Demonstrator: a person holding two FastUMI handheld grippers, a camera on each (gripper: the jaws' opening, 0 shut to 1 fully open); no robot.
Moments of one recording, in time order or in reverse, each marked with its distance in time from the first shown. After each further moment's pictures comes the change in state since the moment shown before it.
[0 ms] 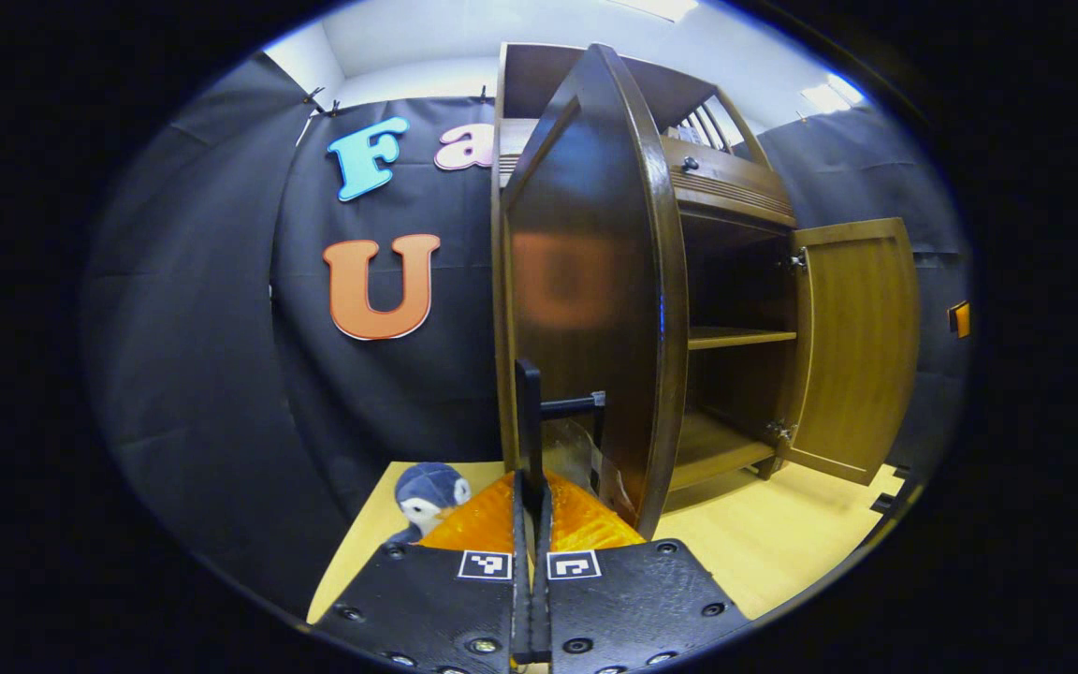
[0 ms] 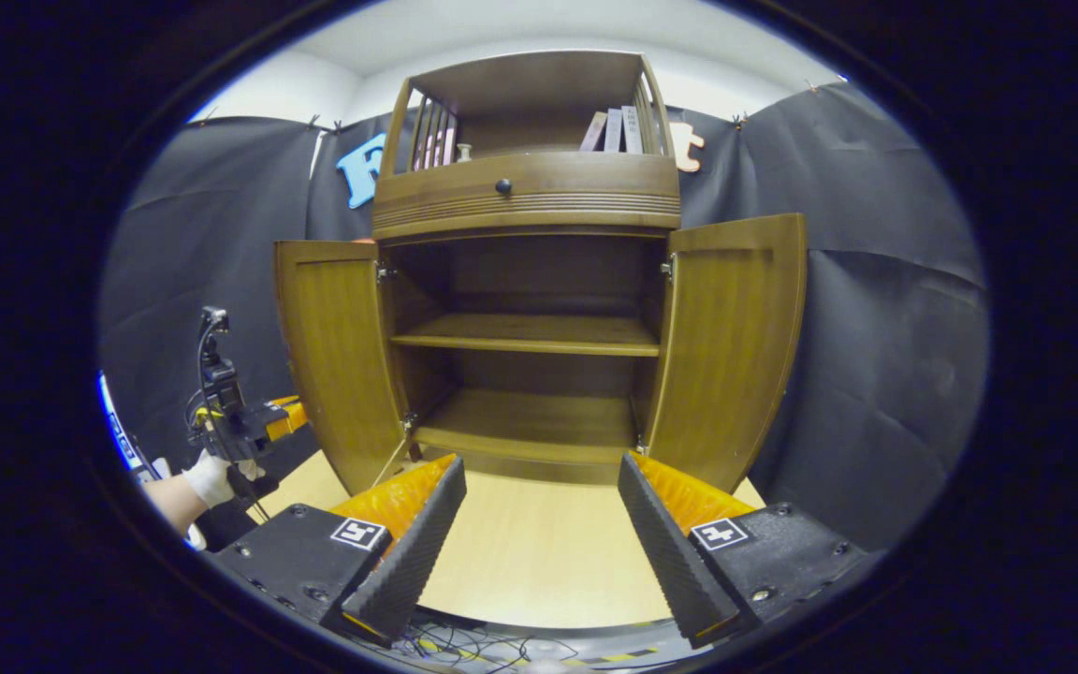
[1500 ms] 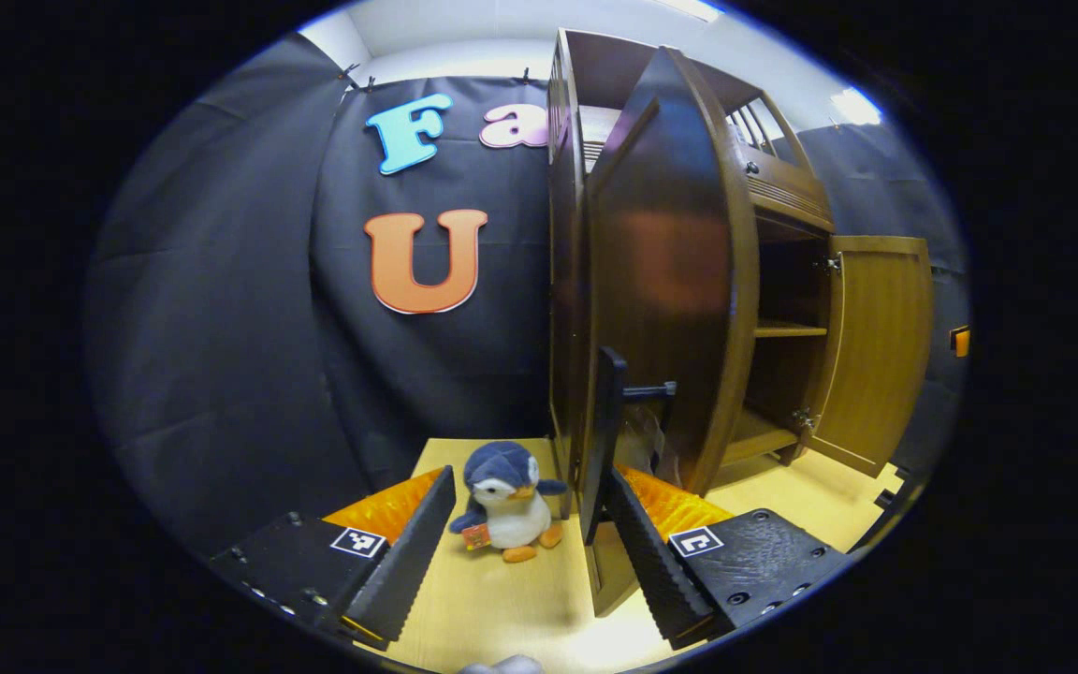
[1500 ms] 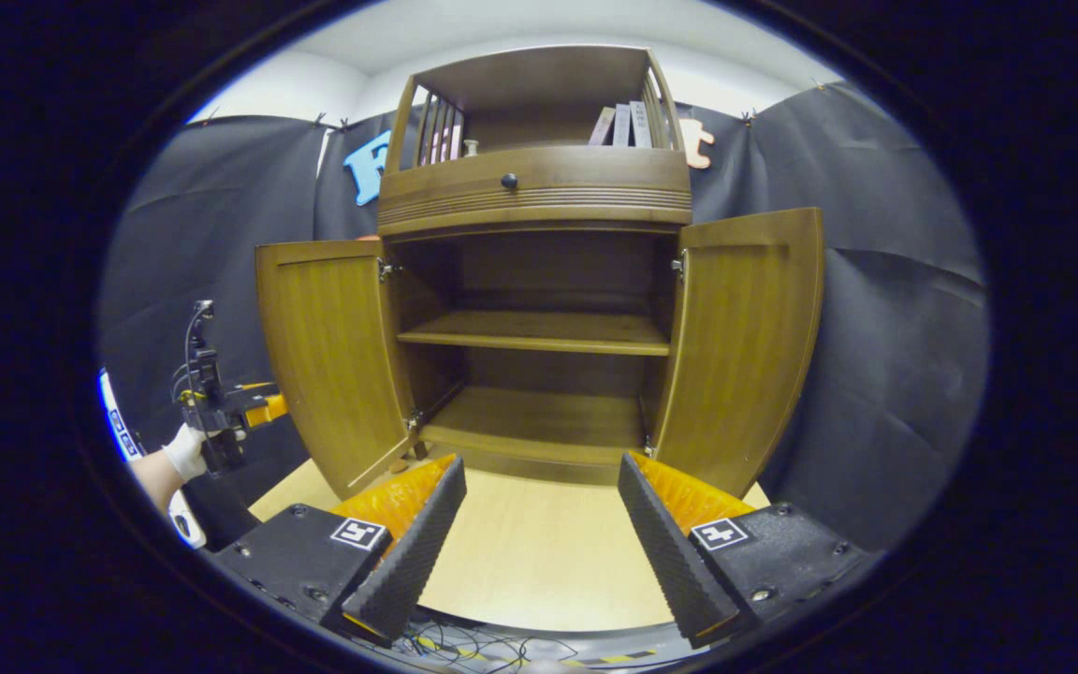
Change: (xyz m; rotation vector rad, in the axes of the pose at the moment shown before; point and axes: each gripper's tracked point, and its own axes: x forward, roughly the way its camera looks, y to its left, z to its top) left arm -0.034 0.079 -0.001 -0.011 0.074 0.070; right arm 0.017 -0.004 -0.002 -0.004 0.009 0.033
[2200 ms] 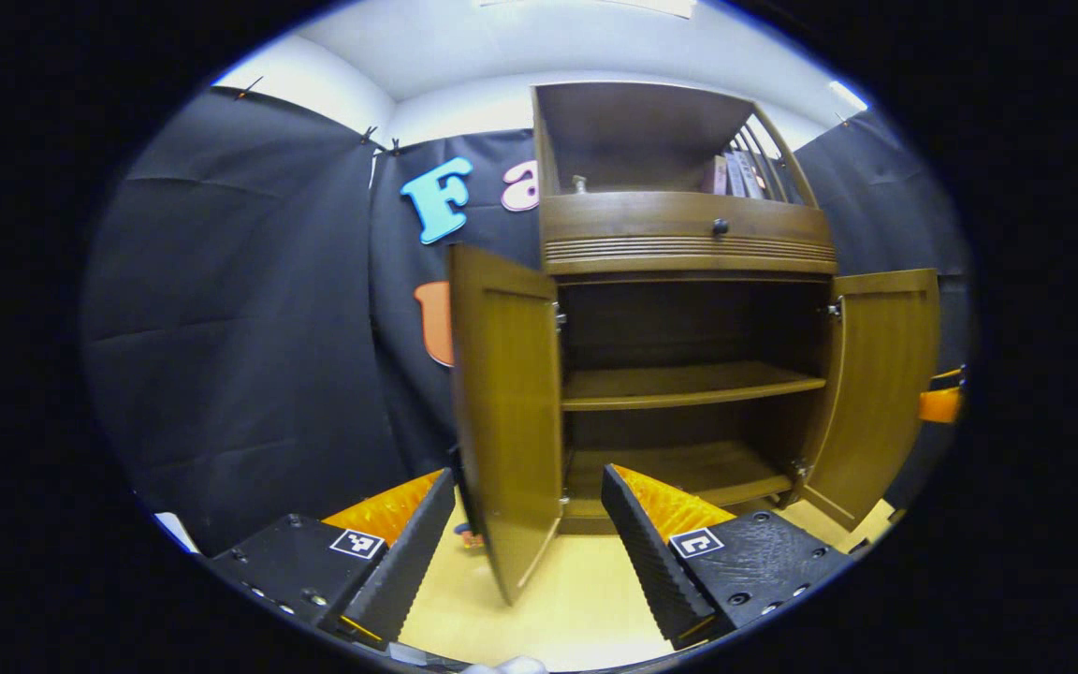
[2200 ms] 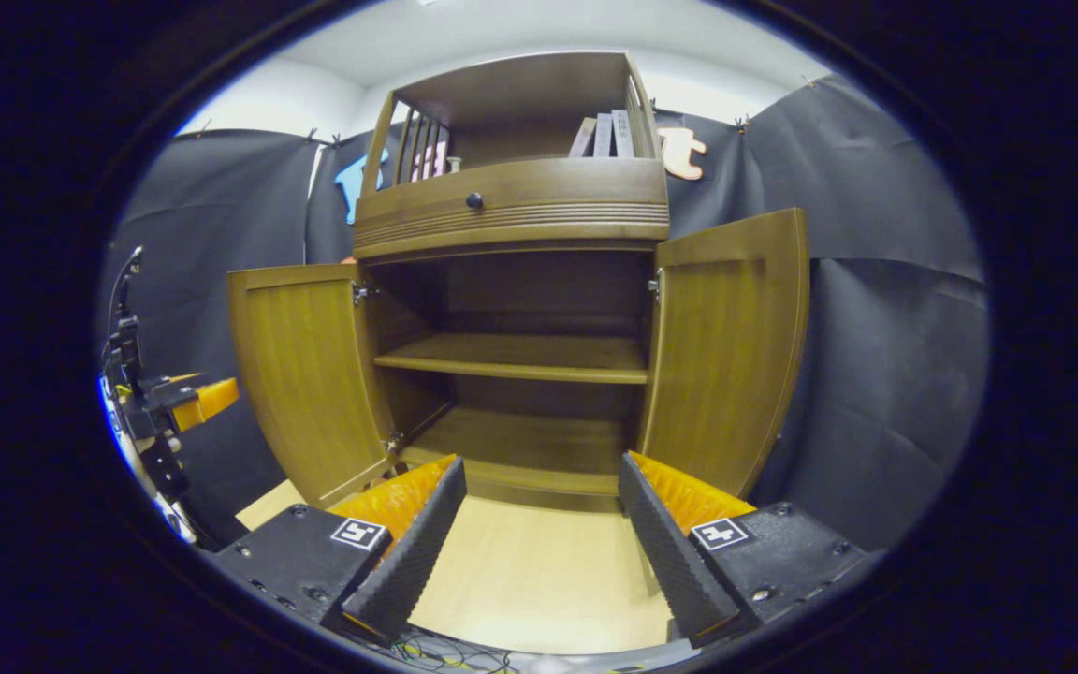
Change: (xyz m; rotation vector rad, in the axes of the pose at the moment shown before) left arm -0.085 -0.138 0.097 -0.023 -0.067 0.181; right arm 0.024 -0.055 0.032 -0.009 -0.076 0.020
